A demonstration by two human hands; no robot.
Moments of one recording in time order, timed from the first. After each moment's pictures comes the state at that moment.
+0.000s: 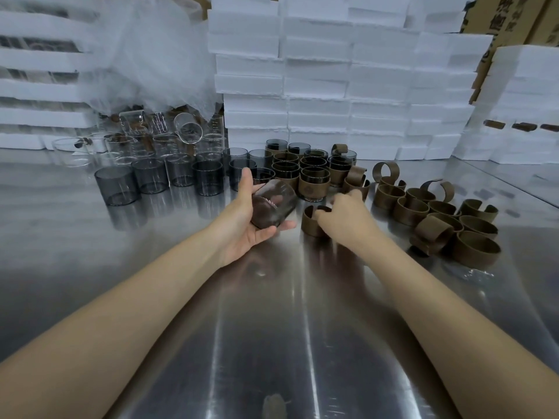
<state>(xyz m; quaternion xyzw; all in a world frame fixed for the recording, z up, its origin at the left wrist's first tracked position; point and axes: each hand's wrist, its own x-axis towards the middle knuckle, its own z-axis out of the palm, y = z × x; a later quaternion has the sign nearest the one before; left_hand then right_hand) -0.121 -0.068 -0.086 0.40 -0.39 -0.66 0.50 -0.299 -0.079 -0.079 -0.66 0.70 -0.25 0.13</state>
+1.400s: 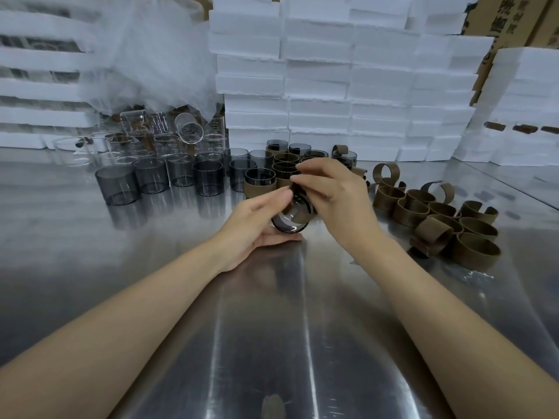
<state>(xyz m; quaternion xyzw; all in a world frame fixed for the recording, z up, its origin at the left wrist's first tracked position) -0.124 -0.060 -0.096 0.32 -0.53 -0.63 0.47 -0.290 -0.067 -0.070 -0.79 0.36 -0.48 -0.11</state>
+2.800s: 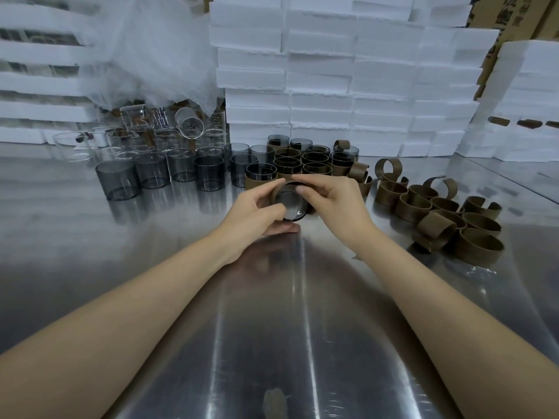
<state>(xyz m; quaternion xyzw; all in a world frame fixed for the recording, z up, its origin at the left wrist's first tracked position) -0.127 -0.060 -0.095 0.36 -0.55 -0.56 0.50 -0.289 -0.072 -0.077 -0.75 0.45 -0.47 0.15</state>
